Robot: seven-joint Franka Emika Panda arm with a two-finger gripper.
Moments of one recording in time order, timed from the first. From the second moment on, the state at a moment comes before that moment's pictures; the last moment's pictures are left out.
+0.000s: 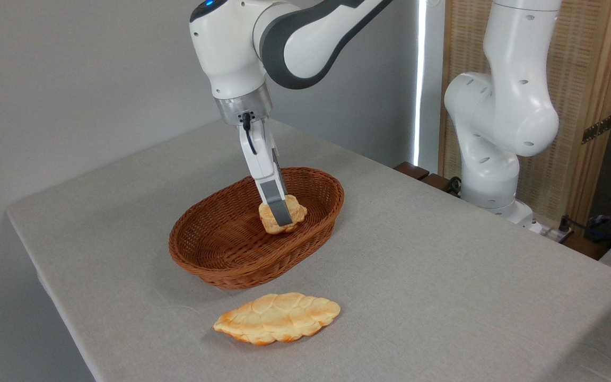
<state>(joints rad) -0.31 -0.18 -0.06 -2.23 -0.02 1.91 0.98</state>
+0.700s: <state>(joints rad) -0.30 -0.21 -0.04 -2.20 -0.02 1.92 0.97</state>
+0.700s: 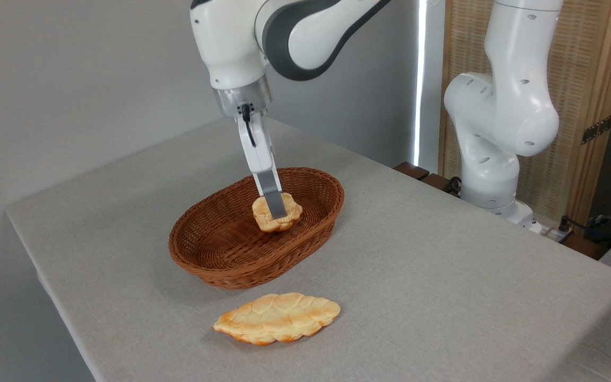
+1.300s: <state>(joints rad) -0.28 -0.26 0.22 -2.12 0.00 1.82 0.96</state>
